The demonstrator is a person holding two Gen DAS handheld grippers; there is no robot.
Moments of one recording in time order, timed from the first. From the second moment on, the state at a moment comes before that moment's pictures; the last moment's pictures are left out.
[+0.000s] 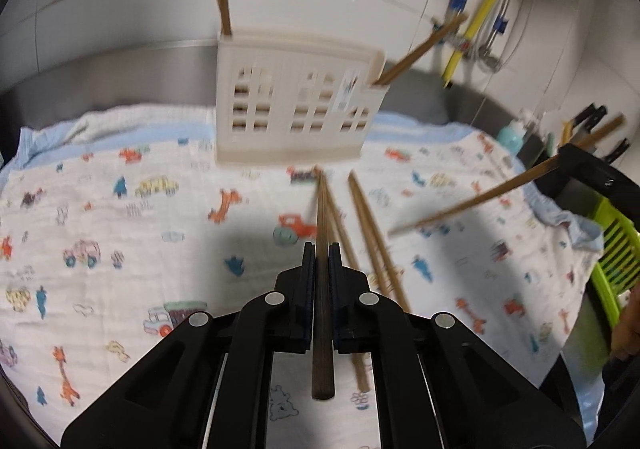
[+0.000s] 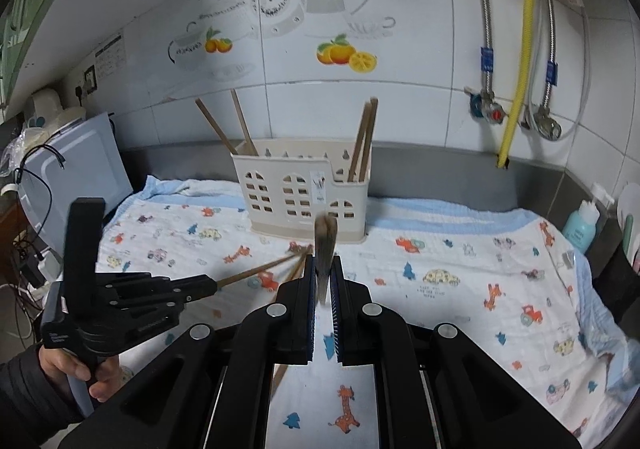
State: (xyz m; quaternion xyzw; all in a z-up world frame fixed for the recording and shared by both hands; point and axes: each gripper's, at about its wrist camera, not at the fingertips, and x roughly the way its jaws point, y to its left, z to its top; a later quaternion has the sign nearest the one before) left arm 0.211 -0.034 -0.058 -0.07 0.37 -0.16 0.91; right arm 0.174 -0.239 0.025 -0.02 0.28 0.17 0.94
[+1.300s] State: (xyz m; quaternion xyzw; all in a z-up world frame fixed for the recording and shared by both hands) left arm 0.248 -0.022 0.115 -0.01 0.21 -0.16 0.96; right arm 0.329 -0.208 0.133 -0.02 0.21 0.17 0.96
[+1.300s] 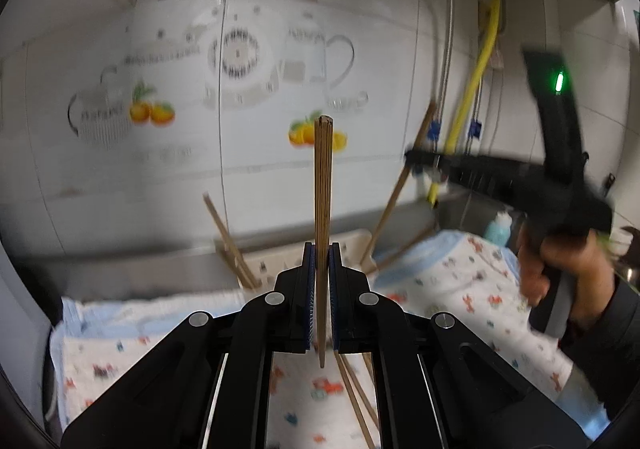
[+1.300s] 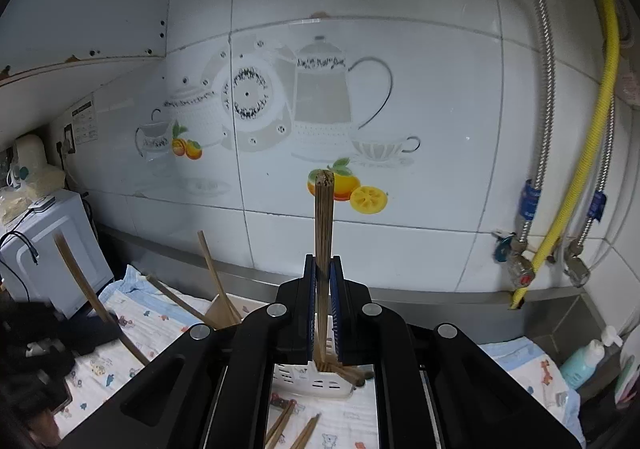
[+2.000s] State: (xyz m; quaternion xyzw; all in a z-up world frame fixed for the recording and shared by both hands) left arm 0.332 -0.028 0.135 0.00 0.17 -0.08 0.98; right arm 0.354 -0.203 0.078 -0.04 0.26 0.18 0.95
